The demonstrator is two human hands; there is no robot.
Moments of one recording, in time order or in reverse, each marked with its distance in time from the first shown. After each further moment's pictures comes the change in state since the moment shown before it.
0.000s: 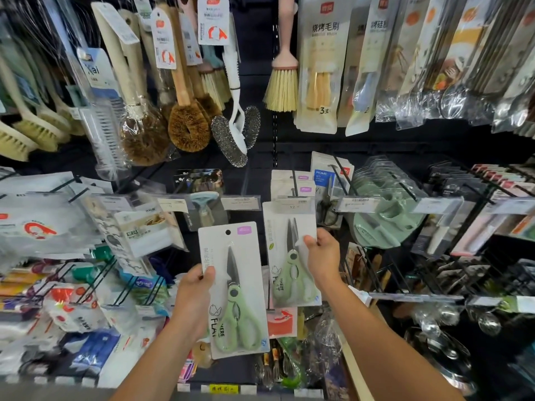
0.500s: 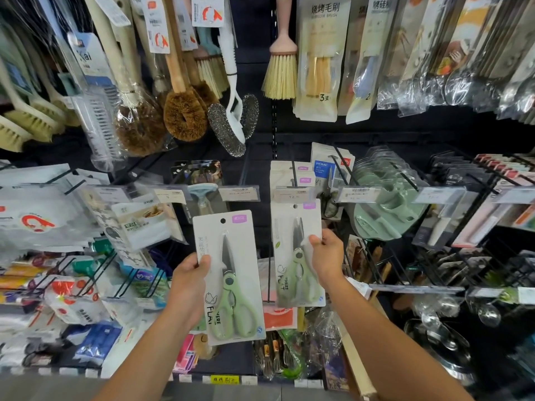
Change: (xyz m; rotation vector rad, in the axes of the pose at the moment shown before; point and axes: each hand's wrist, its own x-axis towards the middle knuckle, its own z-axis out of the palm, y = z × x) left_hand 0.003 0.005 -0.001 0.014 0.020 0.026; right_hand 0.000 0.025 -0.006 -0.008 0.029 0.054
